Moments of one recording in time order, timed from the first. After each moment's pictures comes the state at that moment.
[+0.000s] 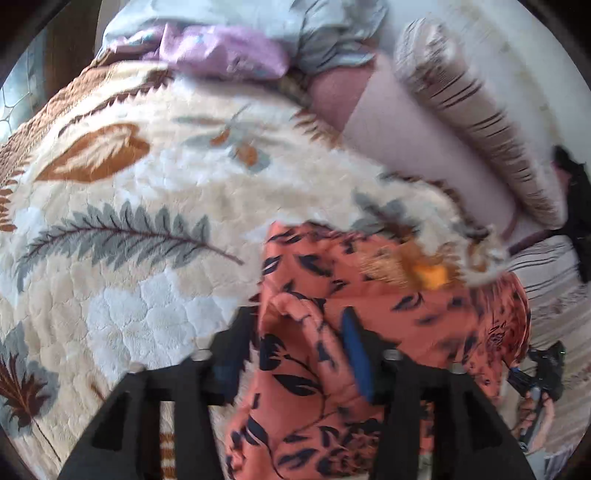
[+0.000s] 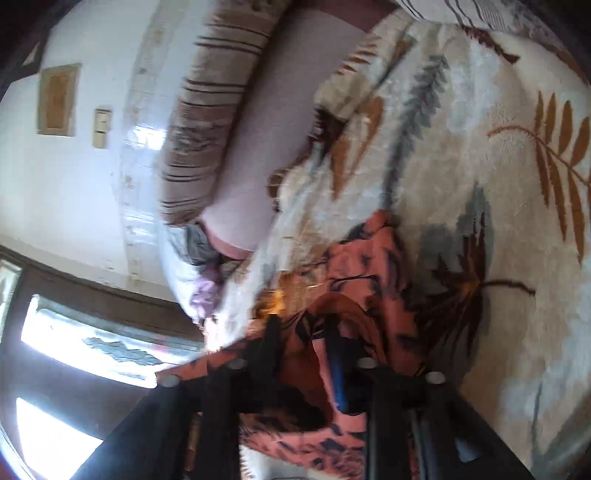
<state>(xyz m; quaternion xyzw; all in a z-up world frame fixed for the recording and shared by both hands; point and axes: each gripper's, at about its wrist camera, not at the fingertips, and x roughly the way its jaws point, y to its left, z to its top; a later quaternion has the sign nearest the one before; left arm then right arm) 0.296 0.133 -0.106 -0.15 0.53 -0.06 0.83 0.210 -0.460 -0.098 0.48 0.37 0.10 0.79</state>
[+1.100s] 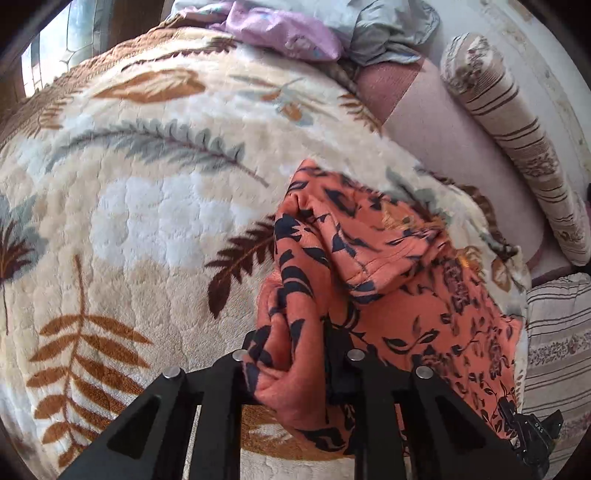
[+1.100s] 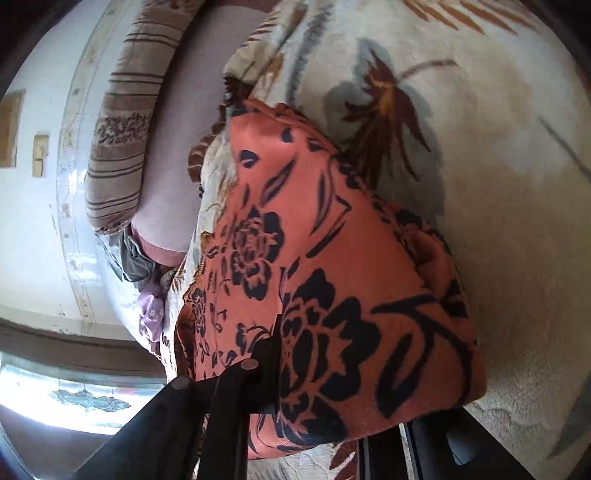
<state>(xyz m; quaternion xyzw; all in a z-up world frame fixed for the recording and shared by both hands) 0.215 0.113 -0.095 -0.23 0.48 0.01 0.85 0.164 -0.378 -0.130 0.52 0.36 -0.01 0.77</state>
